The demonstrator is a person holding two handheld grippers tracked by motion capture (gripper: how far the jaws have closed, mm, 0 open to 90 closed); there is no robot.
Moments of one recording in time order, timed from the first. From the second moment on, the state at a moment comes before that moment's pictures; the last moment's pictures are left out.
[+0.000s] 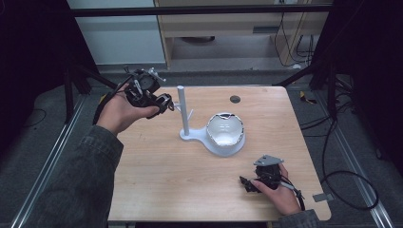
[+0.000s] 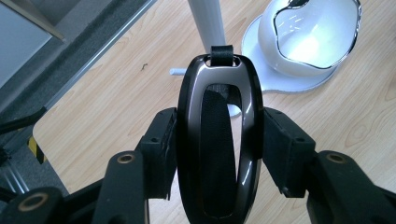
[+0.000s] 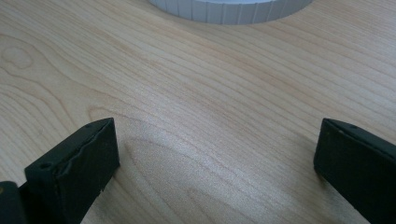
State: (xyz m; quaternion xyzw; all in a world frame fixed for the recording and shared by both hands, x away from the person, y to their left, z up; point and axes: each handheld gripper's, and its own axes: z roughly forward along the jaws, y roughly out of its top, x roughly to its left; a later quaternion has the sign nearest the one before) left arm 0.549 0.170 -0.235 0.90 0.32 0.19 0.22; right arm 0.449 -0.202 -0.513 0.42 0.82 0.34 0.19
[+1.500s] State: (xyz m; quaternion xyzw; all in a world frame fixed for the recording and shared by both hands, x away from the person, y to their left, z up) left arm 0.568 0.180 -0.271 0.89 0.34 0.18 0.22; right arm 0.449 -0.202 -0.513 0.42 0.82 0.35 0.18
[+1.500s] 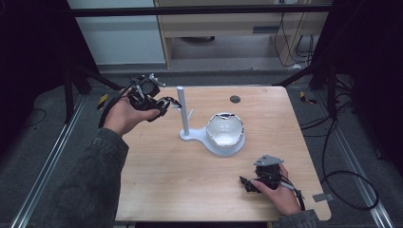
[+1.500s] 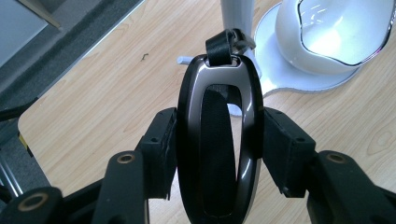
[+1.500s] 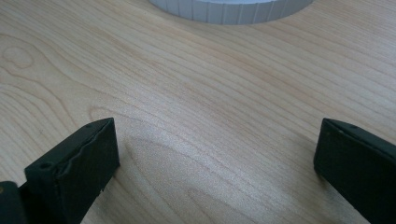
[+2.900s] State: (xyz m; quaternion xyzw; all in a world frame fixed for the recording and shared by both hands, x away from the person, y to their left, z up) left arm 0.560 0.189 -0.351 0.88 0.37 0.16 0.25; right arm 0.448 -0.202 -0.513 0.42 0.82 0.35 0.18
